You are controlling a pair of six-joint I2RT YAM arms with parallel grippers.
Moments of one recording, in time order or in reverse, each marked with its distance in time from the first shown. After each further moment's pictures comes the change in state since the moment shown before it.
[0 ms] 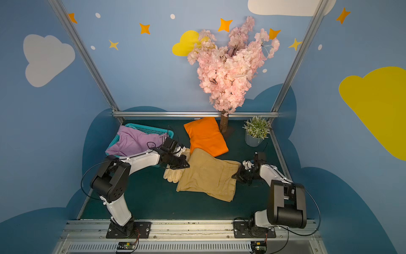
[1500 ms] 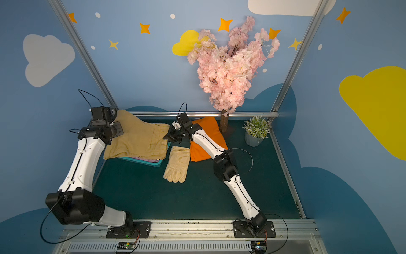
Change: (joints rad) left arm 0.627 -0.316 0.433 -0.409 -0.835 0.314; right arm 0.808 1.204 1.831 0.069 0.003 0.687
